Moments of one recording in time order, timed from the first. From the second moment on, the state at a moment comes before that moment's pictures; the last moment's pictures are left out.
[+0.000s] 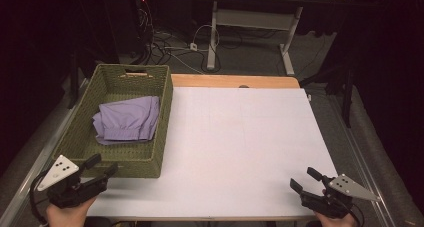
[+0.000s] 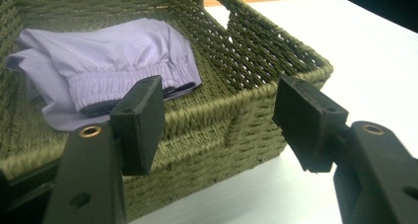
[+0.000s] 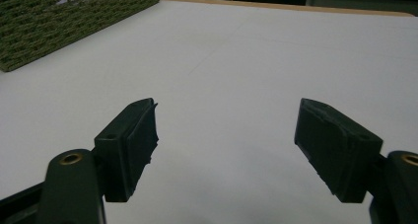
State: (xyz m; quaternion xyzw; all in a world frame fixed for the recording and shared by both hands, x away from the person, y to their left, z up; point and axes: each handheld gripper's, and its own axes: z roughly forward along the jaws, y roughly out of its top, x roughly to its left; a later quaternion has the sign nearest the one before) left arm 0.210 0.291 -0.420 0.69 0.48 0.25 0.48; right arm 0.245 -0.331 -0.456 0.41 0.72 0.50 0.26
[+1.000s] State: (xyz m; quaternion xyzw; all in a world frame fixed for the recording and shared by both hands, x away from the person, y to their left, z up) left arm 0.193 0.308 -0.464 0.66 0.51 0.25 0.48; right arm 0.251 -0.329 -0.456 0.41 0.72 0.50 0.26
